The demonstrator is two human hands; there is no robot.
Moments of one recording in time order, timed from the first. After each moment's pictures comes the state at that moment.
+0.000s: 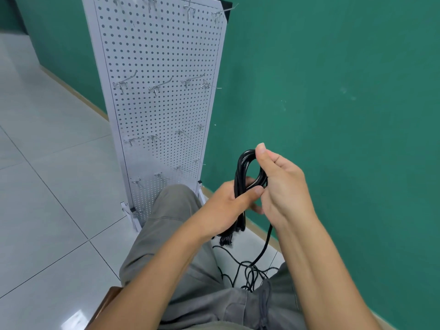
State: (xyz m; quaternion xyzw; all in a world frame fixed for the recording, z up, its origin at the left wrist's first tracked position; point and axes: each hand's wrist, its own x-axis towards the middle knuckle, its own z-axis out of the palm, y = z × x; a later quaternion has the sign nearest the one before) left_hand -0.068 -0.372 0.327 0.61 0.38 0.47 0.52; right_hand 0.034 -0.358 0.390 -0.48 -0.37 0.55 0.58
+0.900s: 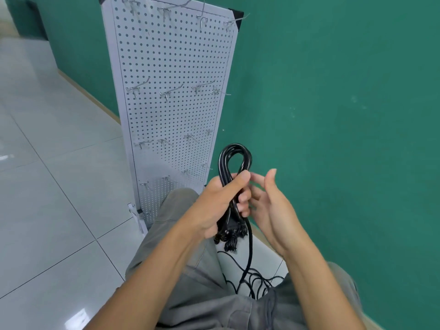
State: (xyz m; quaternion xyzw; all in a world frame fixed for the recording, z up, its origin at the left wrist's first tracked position) left_hand -0.083 -0.370 0.332 0.41 0.29 0.57 0.65; right_hand 0.052 -0.357 0.342 -0.39 -0.51 0.64 0.43
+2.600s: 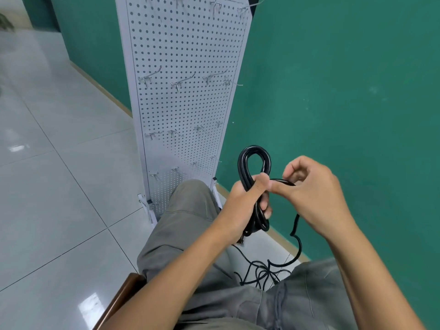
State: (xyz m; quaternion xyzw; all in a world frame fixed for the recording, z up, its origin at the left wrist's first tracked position) left_hand -0.054 -0.373 0.307 0.41 0.34 0.60 0.60; right_hand 0.074 -0.363 0.388 -0.58 -0.70 0.22 0.35
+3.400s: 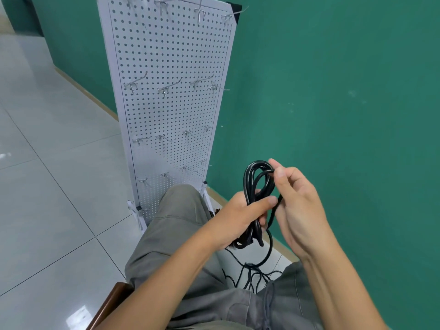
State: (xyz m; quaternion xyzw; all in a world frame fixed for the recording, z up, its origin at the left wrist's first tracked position) left_hand -0.051 -0.376 0.310 0.53 0.35 0.48 0.61; right_hand 0.067 -0.379 0.370 -0.42 -0.49 0.54 0.54
